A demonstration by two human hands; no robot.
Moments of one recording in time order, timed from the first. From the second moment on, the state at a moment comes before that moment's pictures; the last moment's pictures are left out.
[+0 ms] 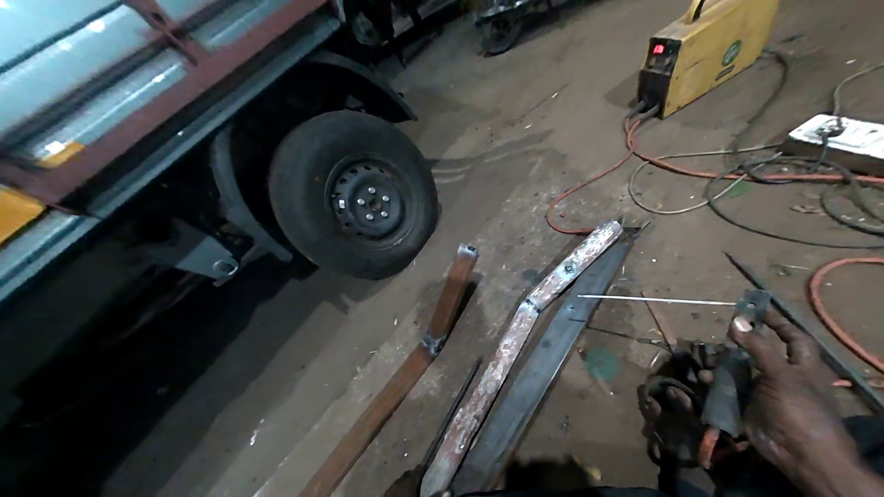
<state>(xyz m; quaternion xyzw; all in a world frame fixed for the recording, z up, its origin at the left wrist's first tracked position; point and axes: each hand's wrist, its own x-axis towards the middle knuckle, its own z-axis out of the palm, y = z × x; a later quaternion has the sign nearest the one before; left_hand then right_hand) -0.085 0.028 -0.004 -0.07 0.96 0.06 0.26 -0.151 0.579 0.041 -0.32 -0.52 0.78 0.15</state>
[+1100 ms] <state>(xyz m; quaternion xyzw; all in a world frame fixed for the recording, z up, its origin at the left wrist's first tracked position) -0.158 0.080 -0.031 -0.05 0.95 -0.06 0.29 -0.151 0.600 0.052 -0.33 -0.47 0.79 0.21</state>
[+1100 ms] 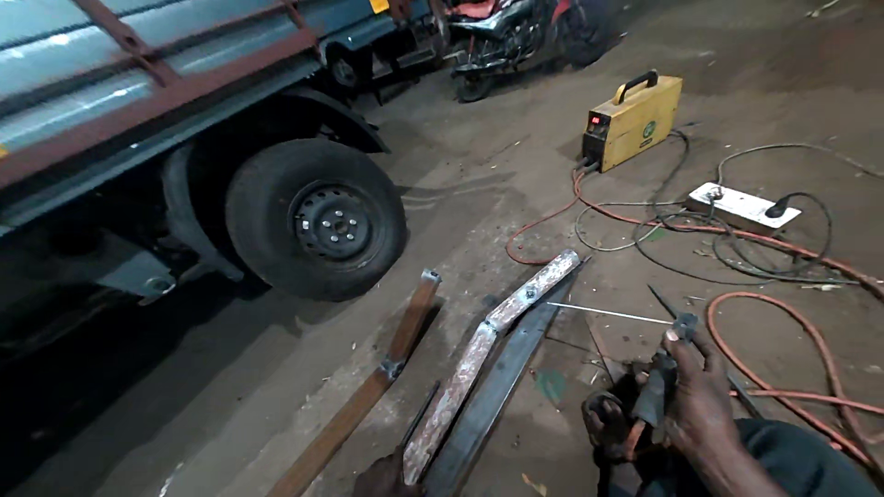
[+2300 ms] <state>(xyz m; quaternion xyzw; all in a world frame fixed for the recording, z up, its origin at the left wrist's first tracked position) -0.144 0.092 -0.031 0.06 0.91 -0.10 0.39 -0.155 0.613 0.040 -0.35 -0.45 0.77 0.27</state>
